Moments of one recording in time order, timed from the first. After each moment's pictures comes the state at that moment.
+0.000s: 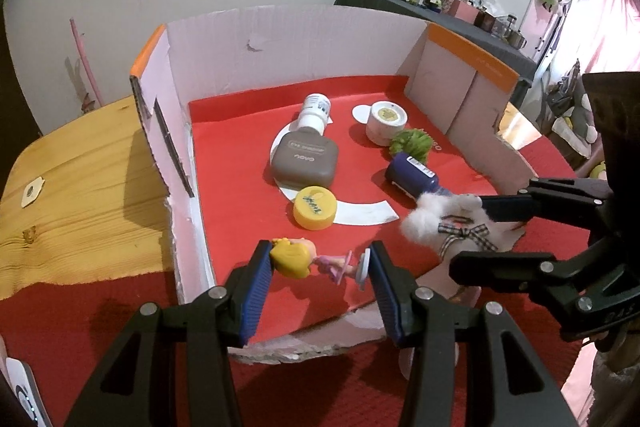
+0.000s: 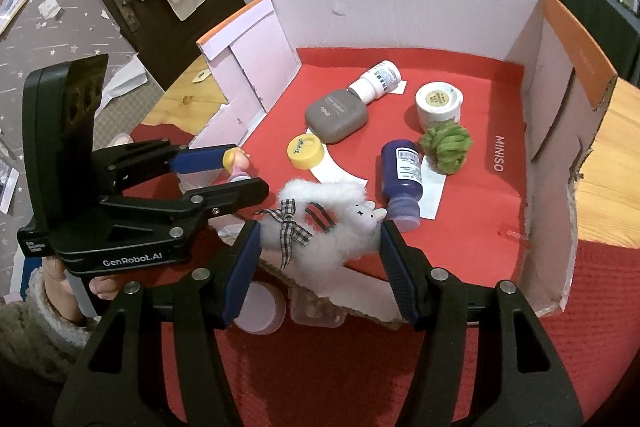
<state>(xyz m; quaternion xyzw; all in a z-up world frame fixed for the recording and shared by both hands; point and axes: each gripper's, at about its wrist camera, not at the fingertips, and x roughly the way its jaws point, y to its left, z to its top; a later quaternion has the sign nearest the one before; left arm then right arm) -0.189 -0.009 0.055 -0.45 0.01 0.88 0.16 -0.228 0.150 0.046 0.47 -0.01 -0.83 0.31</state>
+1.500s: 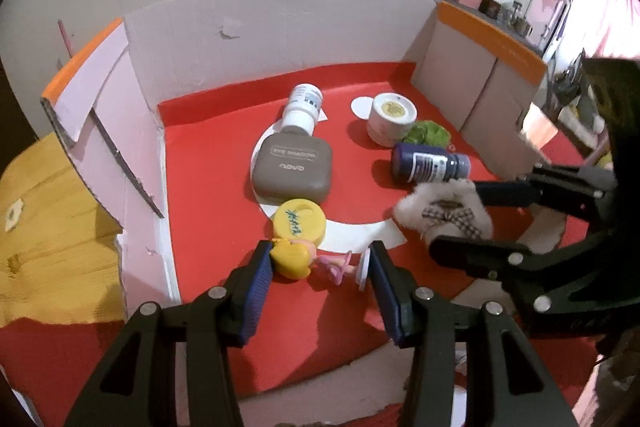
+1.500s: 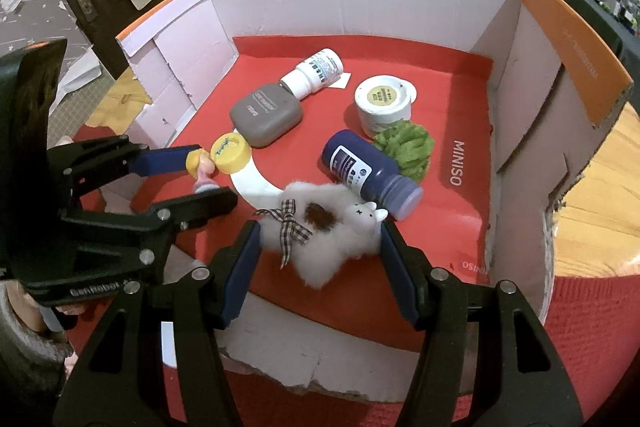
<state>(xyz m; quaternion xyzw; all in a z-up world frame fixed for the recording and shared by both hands) -0.221 0.009 0.036 -0.46 0.02 0.87 0.16 -0.261 0.159 0.024 0.49 0.04 -0.84 0.24</state>
